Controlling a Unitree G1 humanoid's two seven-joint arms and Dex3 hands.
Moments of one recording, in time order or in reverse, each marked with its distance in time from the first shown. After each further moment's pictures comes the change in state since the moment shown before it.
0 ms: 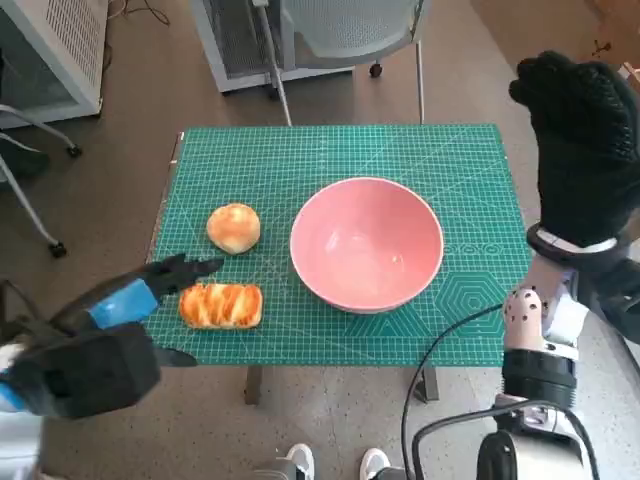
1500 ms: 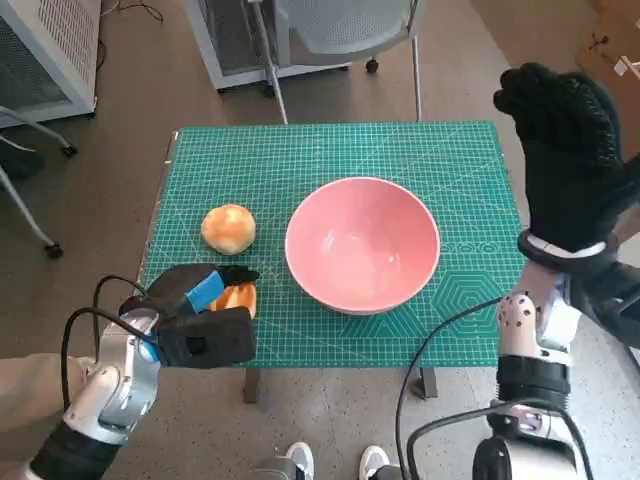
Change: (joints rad) left arm -0.198 -0.287 -0.296 0.601 0.422 -0.382 0.261; right arm 0.032 0.011 0.009 -0.034 -0.008 0.016 0.014
